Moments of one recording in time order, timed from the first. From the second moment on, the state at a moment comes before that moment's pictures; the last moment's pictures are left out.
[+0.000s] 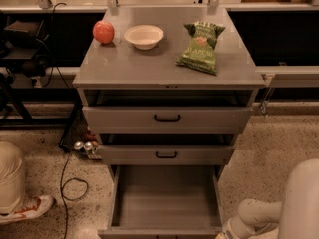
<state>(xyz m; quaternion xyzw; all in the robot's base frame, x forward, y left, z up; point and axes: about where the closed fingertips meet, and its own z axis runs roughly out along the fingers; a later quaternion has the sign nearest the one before) 0.362 -0.250 0.230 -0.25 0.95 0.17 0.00</state>
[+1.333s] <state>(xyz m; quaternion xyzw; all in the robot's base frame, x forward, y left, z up) 0.376 -0.263 0.179 -0.24 0.95 0.18 0.03</state>
